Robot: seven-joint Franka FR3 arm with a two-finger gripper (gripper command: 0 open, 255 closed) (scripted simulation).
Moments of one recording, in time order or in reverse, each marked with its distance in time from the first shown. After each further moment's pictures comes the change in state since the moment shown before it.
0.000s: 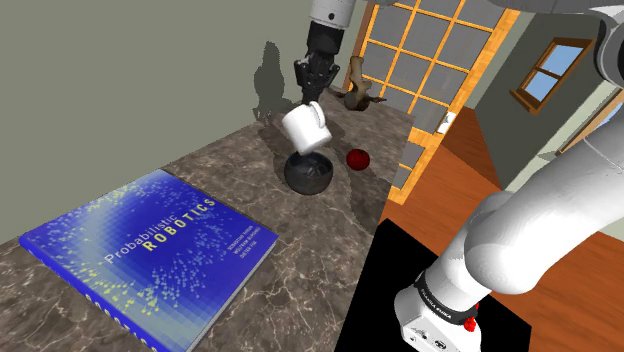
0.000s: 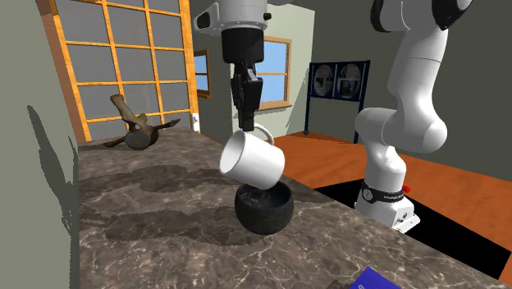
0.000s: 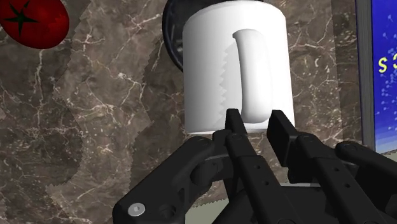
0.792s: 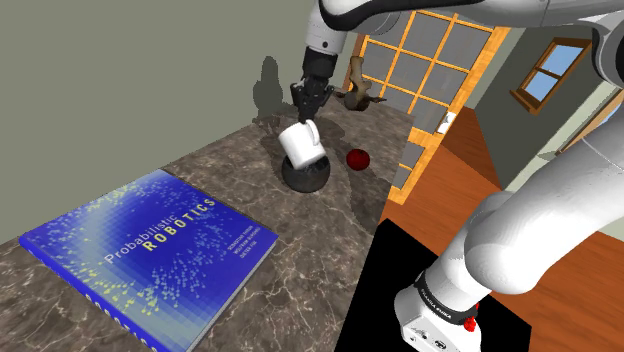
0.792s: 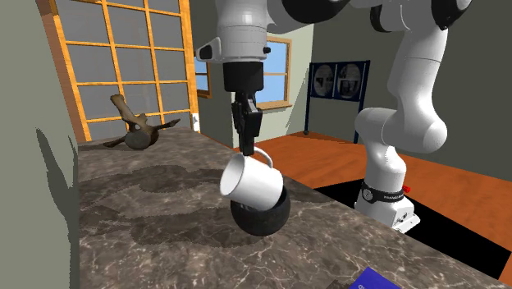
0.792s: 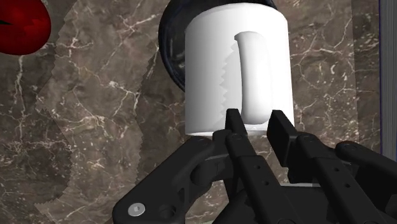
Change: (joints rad) arm 0.000 0.005 0.000 -0.124 0.001 0.130 -0.005
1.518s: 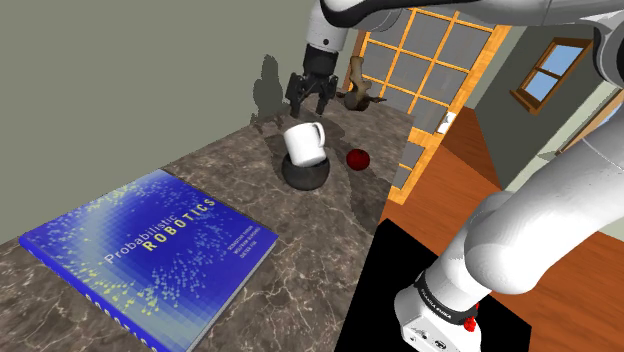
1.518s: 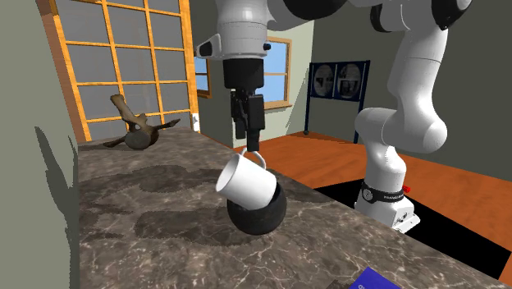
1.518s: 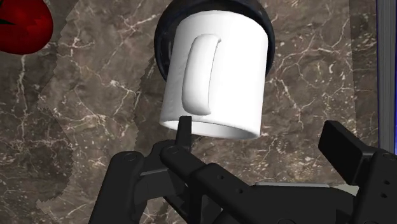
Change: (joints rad) arm 0.000 -0.003 0.000 0.011 0.000 -0.013 0.001
